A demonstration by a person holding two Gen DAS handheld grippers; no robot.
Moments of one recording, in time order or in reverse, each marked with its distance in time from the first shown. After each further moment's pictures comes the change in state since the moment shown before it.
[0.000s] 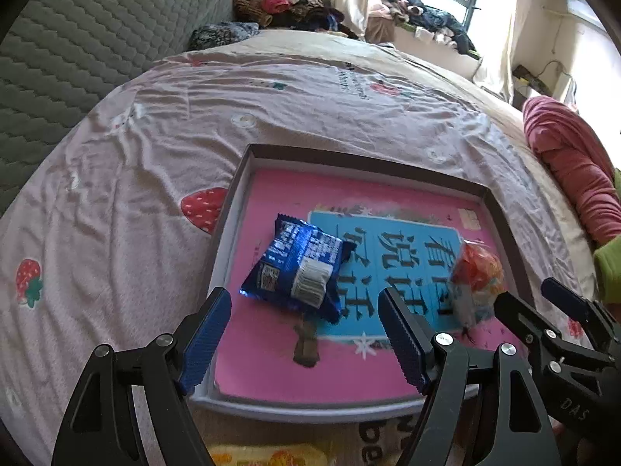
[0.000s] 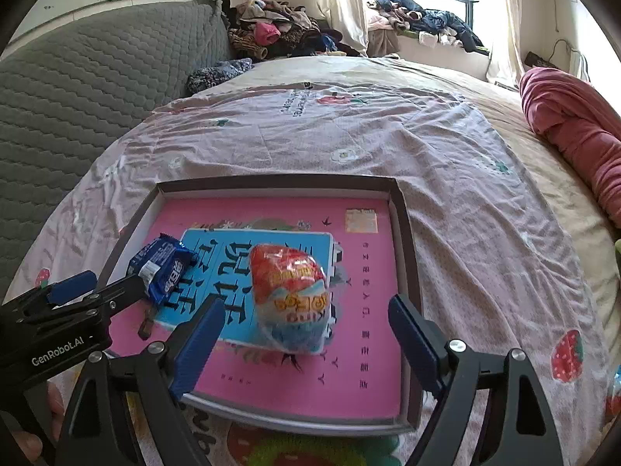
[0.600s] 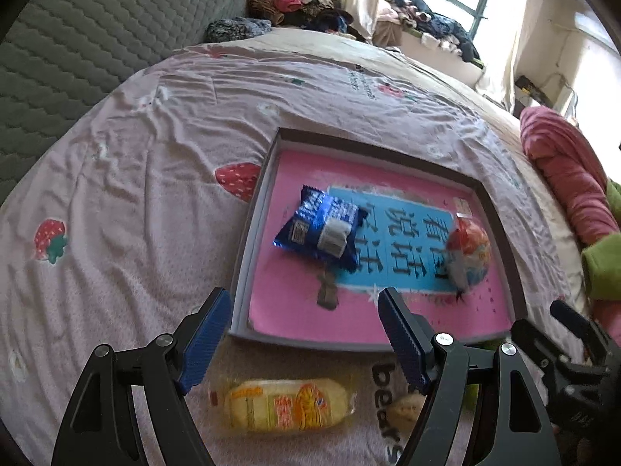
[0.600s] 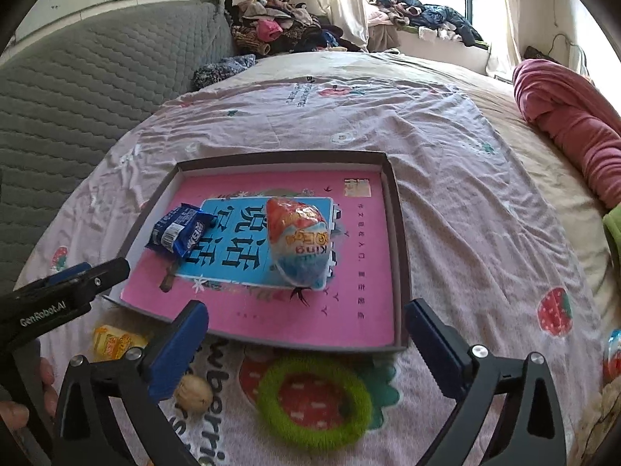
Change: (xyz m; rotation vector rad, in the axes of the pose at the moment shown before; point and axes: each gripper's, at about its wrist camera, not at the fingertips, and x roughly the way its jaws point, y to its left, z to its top) left arm -0.037 0.025 -0.031 -0.045 0.006 -0.012; right arm -0.041 -0.002 -0.035 0.012 0.015 0.024
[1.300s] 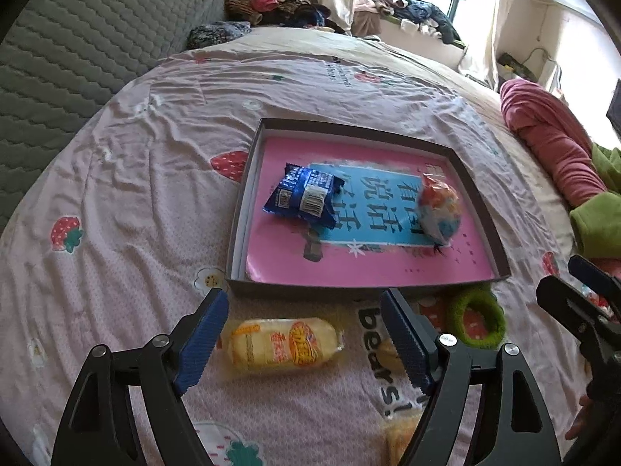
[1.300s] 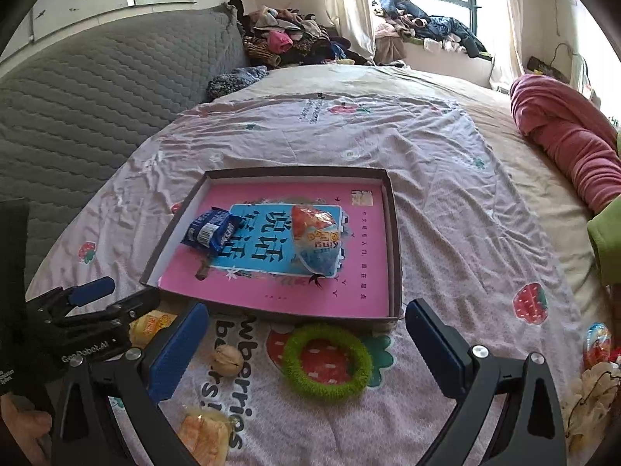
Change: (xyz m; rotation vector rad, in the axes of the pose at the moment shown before) left arm -0.040 -0.011 -0.029 0.087 0.019 -0.010; right arm -0.060 0.014 -0.007 -0.029 -0.035 0.015
